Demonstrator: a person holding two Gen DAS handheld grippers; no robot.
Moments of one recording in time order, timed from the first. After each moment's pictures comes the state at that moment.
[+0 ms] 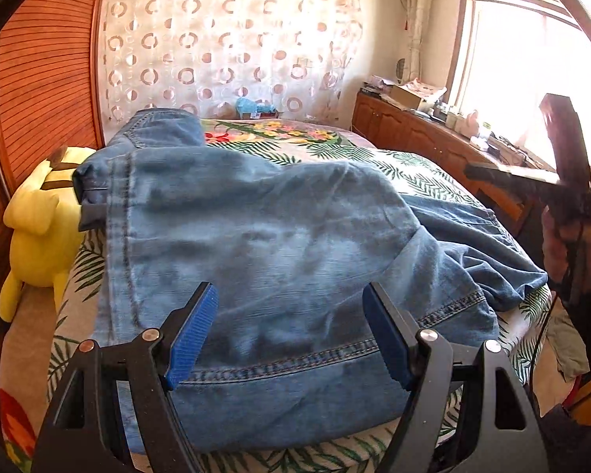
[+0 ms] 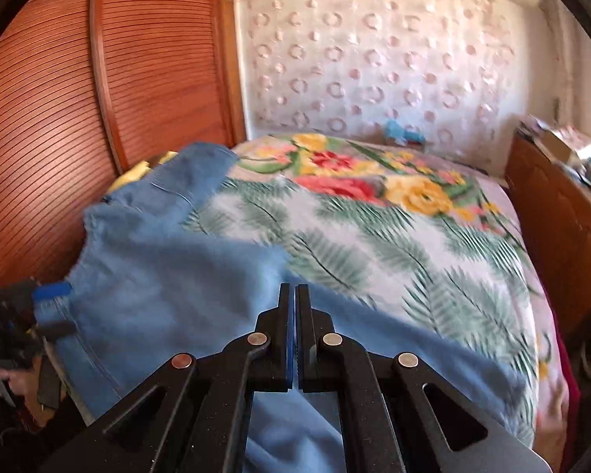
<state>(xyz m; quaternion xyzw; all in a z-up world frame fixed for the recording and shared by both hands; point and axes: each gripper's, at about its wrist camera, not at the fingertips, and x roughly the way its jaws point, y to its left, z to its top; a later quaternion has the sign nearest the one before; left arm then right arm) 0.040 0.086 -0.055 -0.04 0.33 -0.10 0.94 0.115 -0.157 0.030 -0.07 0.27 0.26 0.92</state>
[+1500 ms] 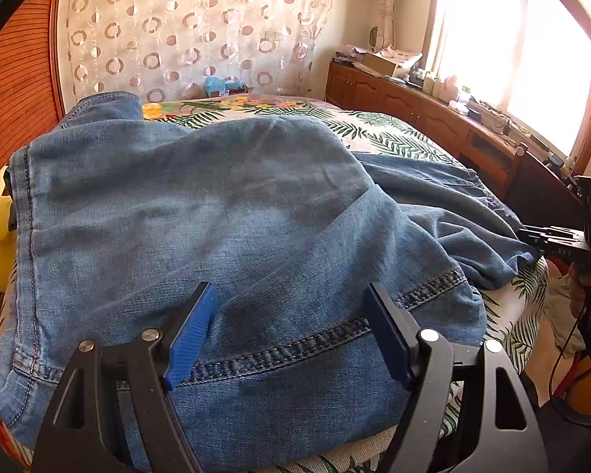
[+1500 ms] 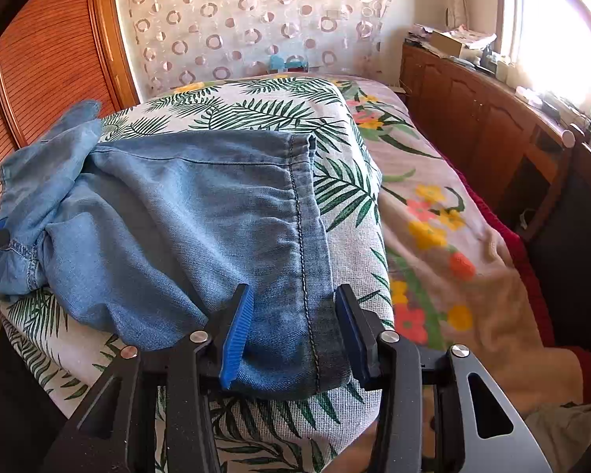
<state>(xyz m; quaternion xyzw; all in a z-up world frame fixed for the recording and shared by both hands) 0.054 0.029 -0.077 -0.01 0.37 -0.14 0.92 0.051 -0.340 -0.057 -0.02 0.38 0.09 0.92</state>
